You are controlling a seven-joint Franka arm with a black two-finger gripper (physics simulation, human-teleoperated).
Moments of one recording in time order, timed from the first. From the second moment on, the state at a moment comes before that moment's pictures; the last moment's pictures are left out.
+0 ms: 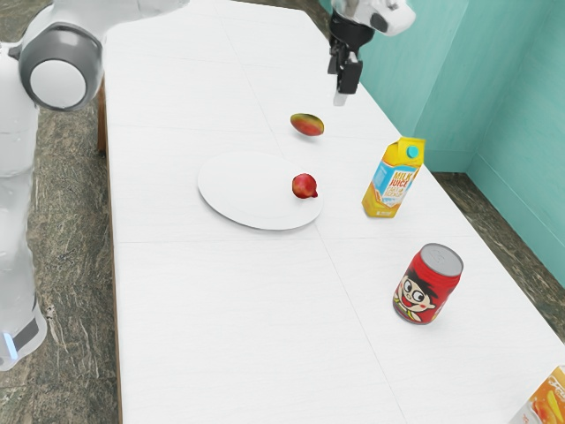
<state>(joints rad) -0.06 0.14 -0.05 -1.10 0.19 1.32 0.16</state>
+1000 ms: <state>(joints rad) 0.44 0.07 -0.24 -1.63 0.09 1.67 0.16</state>
